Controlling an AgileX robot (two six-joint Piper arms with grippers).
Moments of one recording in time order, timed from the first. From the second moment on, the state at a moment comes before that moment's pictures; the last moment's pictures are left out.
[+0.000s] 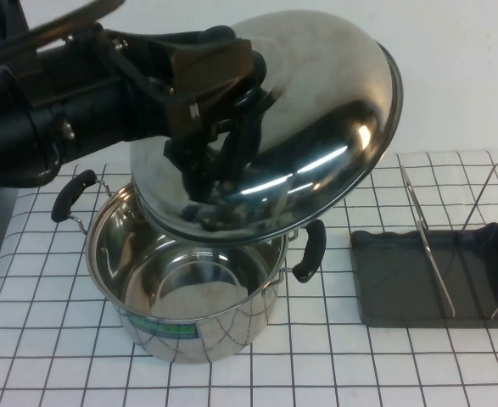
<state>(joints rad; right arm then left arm) -0.03 0.11 -0.34 0.61 0.43 -0.53 -0.33 1.18 -1.02 -1.68 0.57 1.36</state>
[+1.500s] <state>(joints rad) -0.03 0.11 -0.48 1.53 0.33 -0.80 -0.57 1.46 -1.25 -1.69 0.33 0.59</state>
